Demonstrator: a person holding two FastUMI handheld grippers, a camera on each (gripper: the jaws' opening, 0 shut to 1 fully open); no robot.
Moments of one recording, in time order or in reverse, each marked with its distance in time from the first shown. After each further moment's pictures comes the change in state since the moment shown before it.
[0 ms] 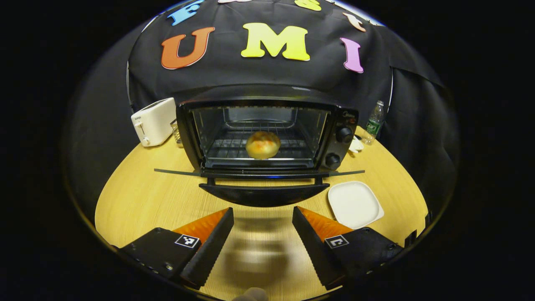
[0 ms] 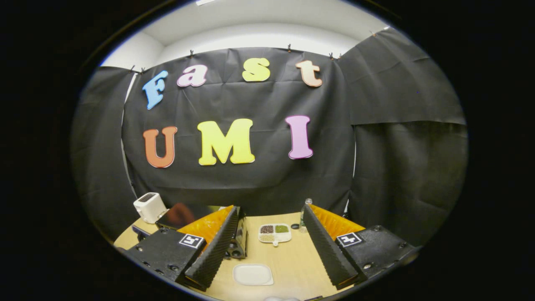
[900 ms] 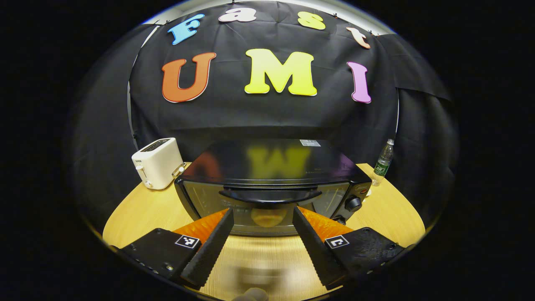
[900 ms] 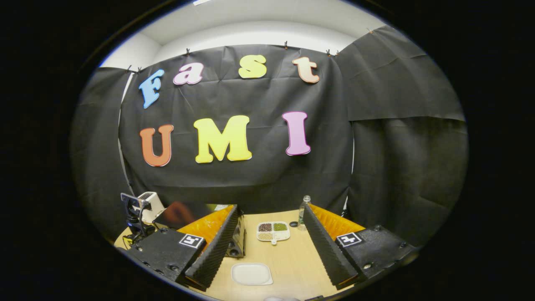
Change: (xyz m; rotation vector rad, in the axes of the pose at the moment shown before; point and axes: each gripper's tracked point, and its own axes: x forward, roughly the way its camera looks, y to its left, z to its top) left arm 0.032 0.008 0.116 -0.004 -0.210 0.043; right arm 0.010 -0.004 -0.013 0.009 0.024 -0.009
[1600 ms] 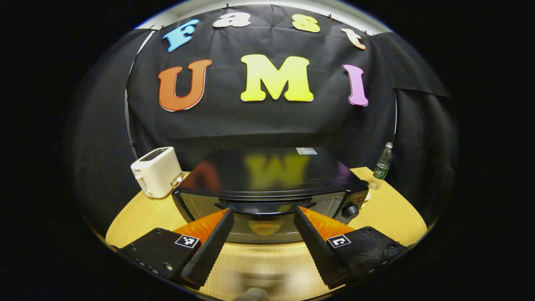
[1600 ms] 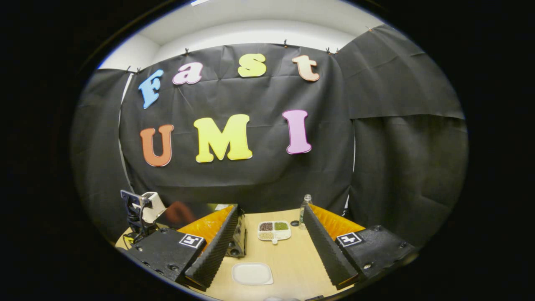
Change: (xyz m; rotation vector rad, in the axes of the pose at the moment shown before) left arm -0.020 -0.010 0.027 0.031 -0.065 -0.011; right arm 0.001 0.001 0.007 0.012 -0.005 0.016
